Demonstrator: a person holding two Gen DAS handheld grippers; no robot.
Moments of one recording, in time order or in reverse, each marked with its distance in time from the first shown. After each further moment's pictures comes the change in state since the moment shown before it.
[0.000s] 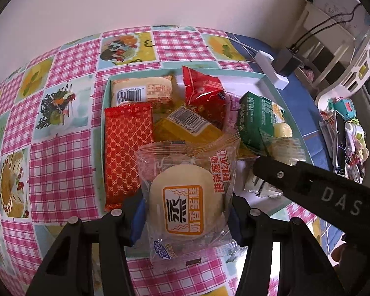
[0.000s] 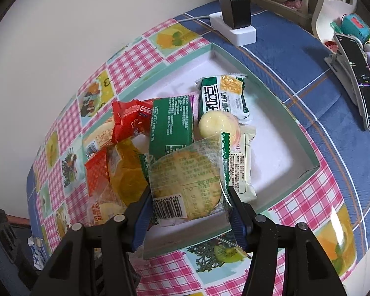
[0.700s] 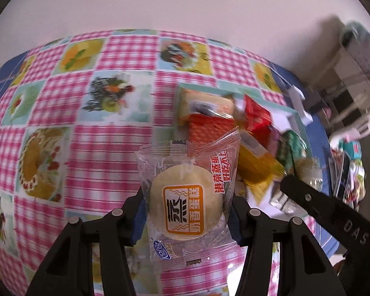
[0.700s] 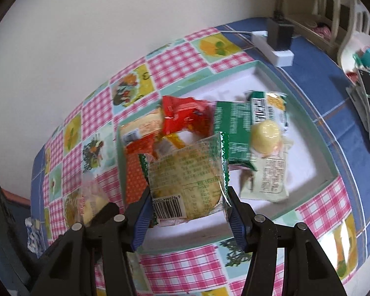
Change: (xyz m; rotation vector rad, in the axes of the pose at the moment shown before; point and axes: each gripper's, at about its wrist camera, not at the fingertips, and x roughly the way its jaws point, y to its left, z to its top) left arm -0.028 0.071 0.001 -0.193 -0.031 0.017; right arm -0.016 0.045 -0.014 -0.115 -0.050 0.033
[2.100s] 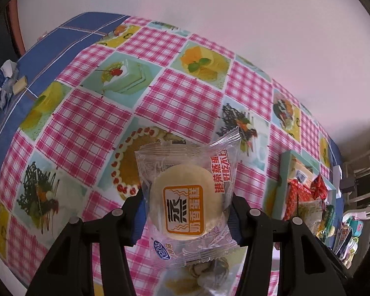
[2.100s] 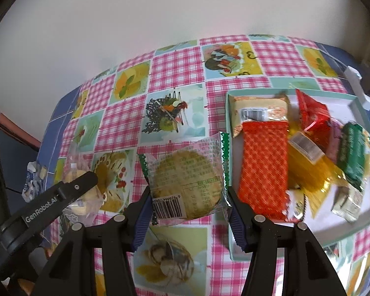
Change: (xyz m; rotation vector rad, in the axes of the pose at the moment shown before) left arm -0.046 0.174 0.004 -0.430 -0.083 0.126; right arm 0.031 0.150 -0.042 -0.354 0.066 0.104
